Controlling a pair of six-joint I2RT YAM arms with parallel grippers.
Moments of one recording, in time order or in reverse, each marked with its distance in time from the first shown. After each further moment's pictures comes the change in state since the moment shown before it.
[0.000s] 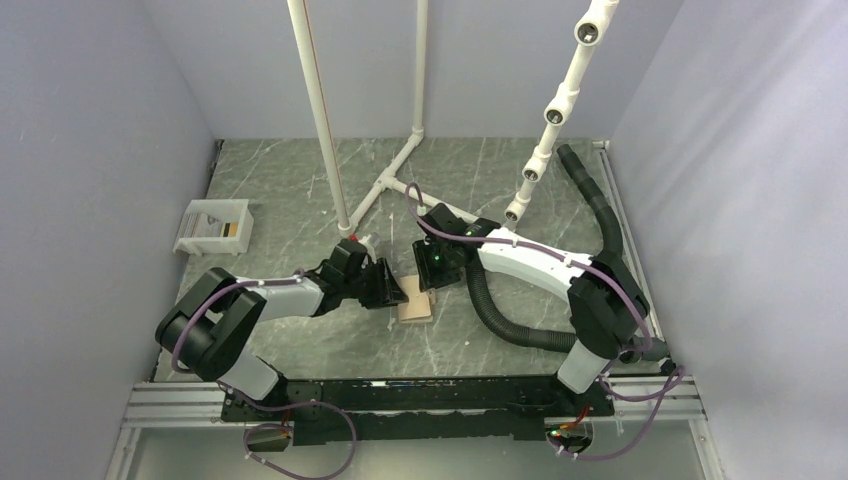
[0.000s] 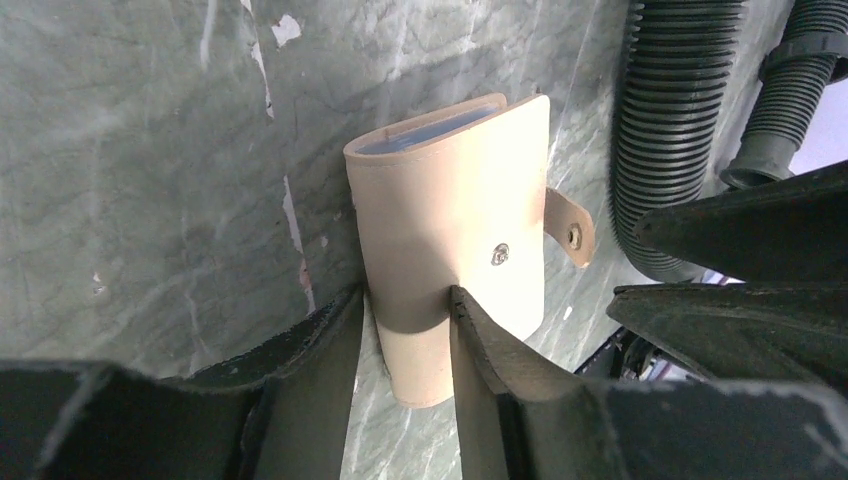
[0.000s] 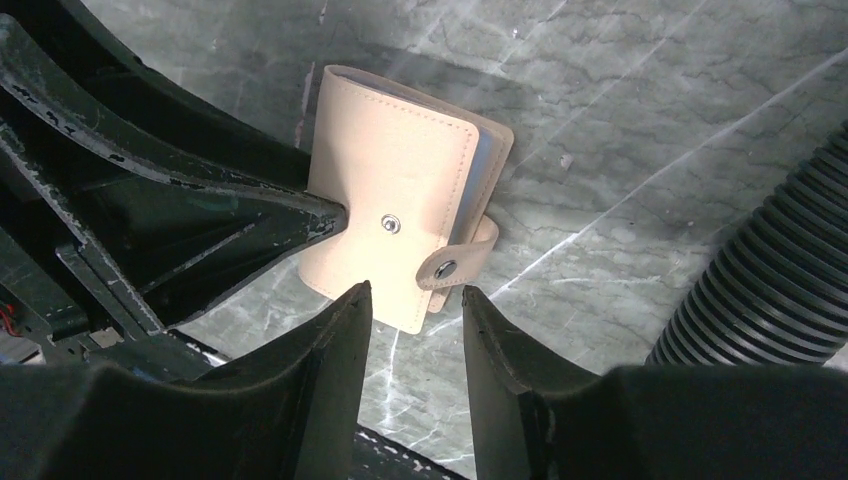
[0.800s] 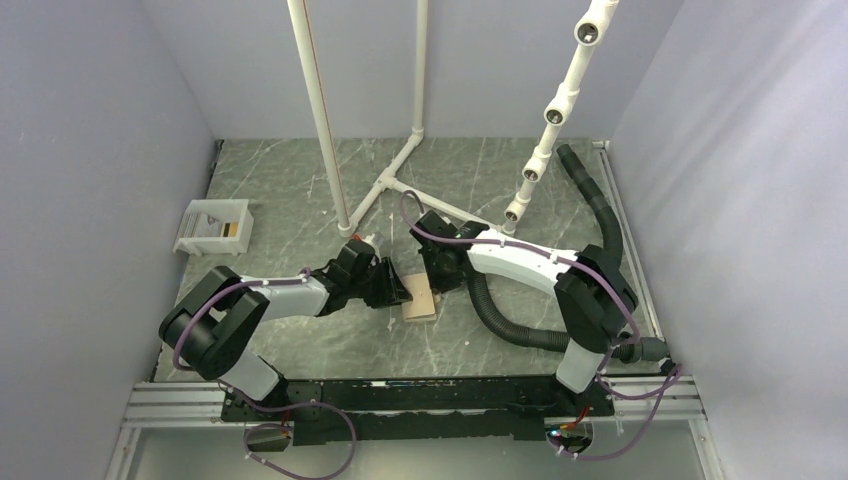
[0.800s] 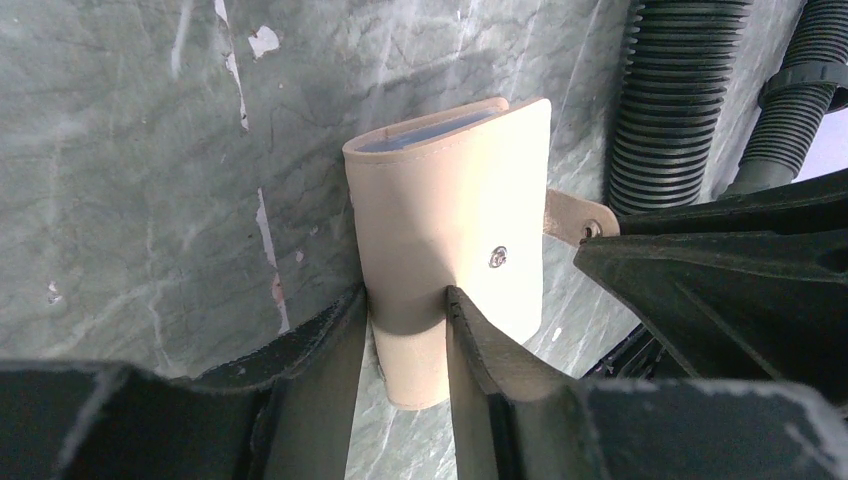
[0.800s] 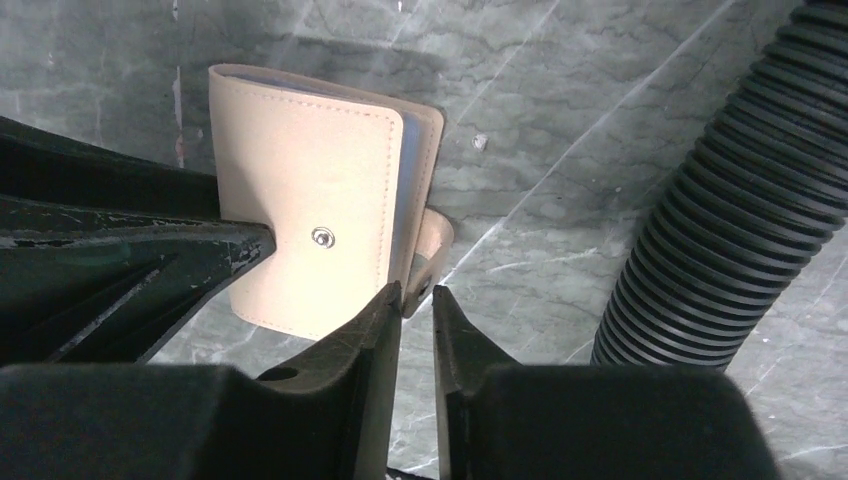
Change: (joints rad) left arm -0.060 0.018 0.037 -0.019 -0.093 -0.058; right arm 0.032 0.060 0.014 -0.087 0.159 0.047
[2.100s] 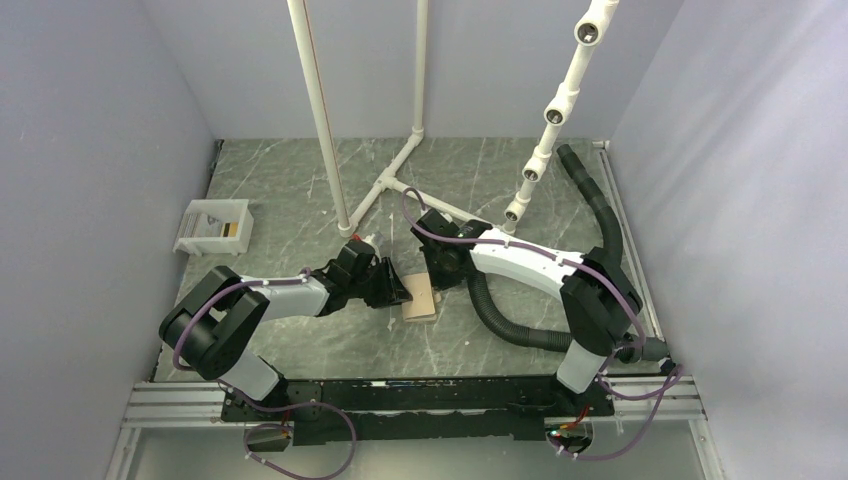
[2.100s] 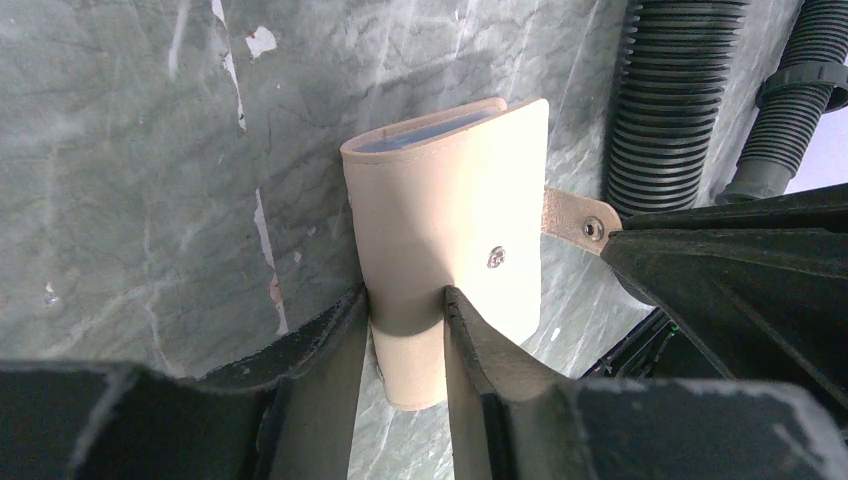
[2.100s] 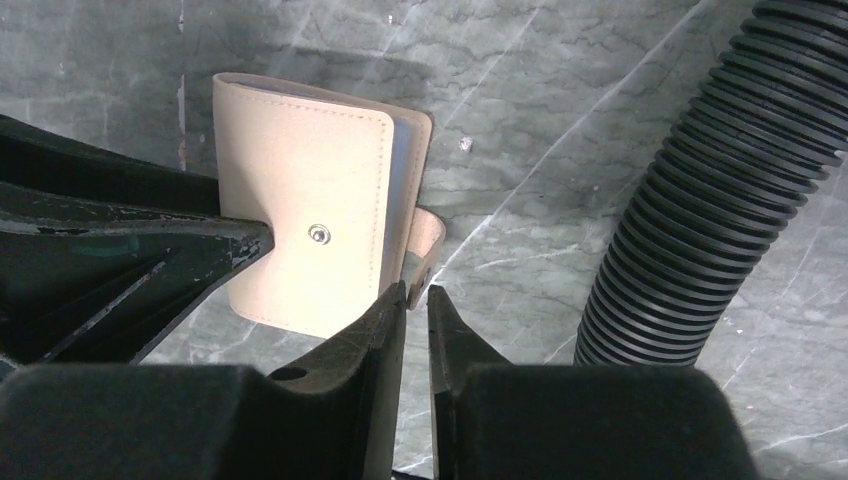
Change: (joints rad) left arm 0.000 0.000 0.000 0.004 0.001 -0.003; right arm 0.002 -0.029 0.010 -0.010 0.038 -0.008
